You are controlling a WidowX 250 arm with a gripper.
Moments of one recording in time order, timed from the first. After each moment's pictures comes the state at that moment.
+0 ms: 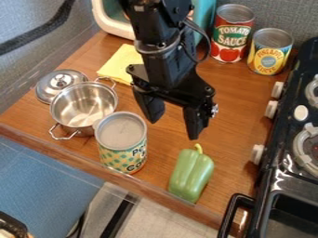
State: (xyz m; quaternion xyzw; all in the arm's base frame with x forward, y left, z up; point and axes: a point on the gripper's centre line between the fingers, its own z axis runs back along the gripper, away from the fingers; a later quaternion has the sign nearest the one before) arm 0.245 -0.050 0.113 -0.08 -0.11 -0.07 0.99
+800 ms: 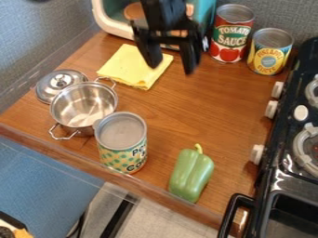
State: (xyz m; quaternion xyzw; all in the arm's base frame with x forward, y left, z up) arm 0.345 0.015 0.120 -0.08 -0.12 -0.01 0.99
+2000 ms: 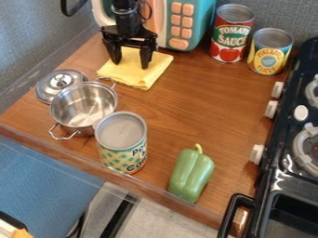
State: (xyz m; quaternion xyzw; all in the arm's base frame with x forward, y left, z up) arm 0.420 0.128 0.031 0.01 -0.09 0.10 0.99
